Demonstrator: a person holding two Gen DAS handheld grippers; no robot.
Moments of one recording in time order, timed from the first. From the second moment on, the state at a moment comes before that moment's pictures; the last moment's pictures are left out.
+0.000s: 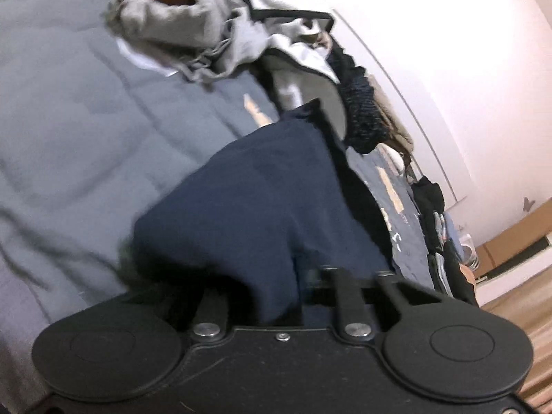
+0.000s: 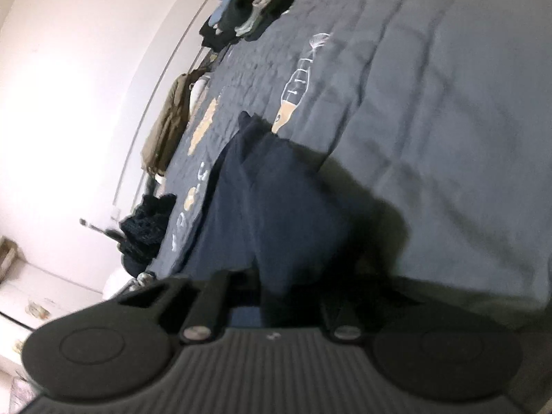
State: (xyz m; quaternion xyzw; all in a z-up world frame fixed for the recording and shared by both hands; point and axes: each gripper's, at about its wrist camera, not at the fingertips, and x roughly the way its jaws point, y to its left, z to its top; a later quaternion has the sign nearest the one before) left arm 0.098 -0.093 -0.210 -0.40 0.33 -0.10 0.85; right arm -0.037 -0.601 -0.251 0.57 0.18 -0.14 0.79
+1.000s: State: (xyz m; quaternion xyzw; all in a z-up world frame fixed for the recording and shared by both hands) left arm 0.002 -0.078 -0.127 -0.19 0.31 -0.01 0.93; right arm -0.162 -0.598 -0.140 0.32 0.22 -0.30 0.87
